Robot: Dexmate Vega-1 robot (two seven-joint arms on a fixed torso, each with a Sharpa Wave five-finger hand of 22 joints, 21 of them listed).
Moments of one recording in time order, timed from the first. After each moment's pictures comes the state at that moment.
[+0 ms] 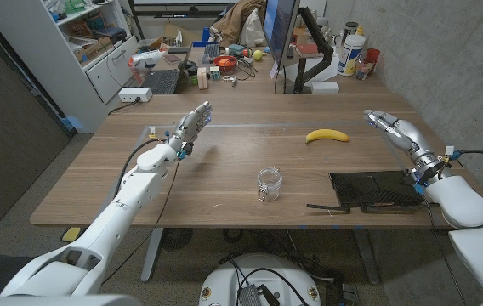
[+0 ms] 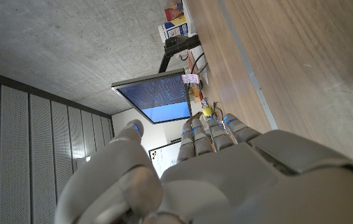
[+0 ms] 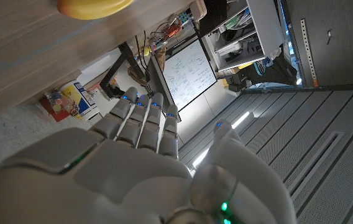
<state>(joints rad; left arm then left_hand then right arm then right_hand) 0.81 0.41 0.24 -1.33 -0.48 -0.08 -0.17 0.44 0.01 0.37 0.07 0.27 0.12 0.03 0.20 0.18 0.08 -0.02 0.21 0.20 0.04 0.01 0.19 0.18 0.00 0.02 0.21 0.18 -1.41 -0.39 0.33 -1.87 -0.09 0.36 0.19 0.31 0.03 0.27 -0.04 0.20 0.37 -0.06 0.21 0.19 0.41 0.00 0.25 0.19 0.33 -0.04 0.20 0.18 0.24 -0.04 0.40 0.17</state>
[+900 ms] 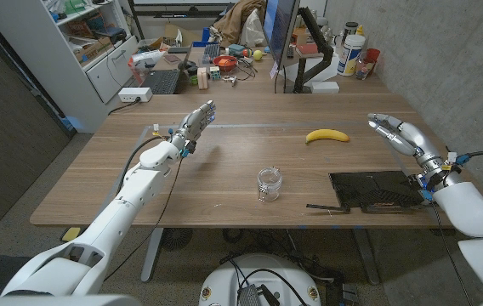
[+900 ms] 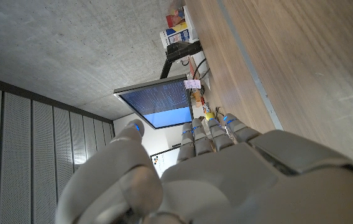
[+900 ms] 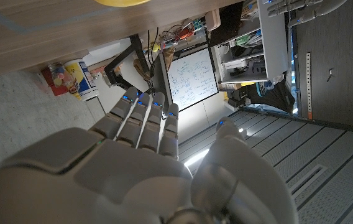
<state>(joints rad) 0.79 0.41 0.25 -1.33 -0.46 -0.06 -0.18 0.45 0.02 0.37 0.07 0.27 0.12 0.03 0.20 0.18 0.08 -0.02 0.21 0.20 0.04 0.01 0.19 0.18 0.00 0.02 0.21 0.18 -1.46 -0.35 0.39 -1.92 -0.31 0.42 0.13 0.32 0.01 0.26 -0.06 0.22 0.38 -0.06 0.21 0.19 0.43 -0.01 0.26 0.19 0.35 -0.04 0.20 0.18 0.25 -0.04 0.38 0.17</state>
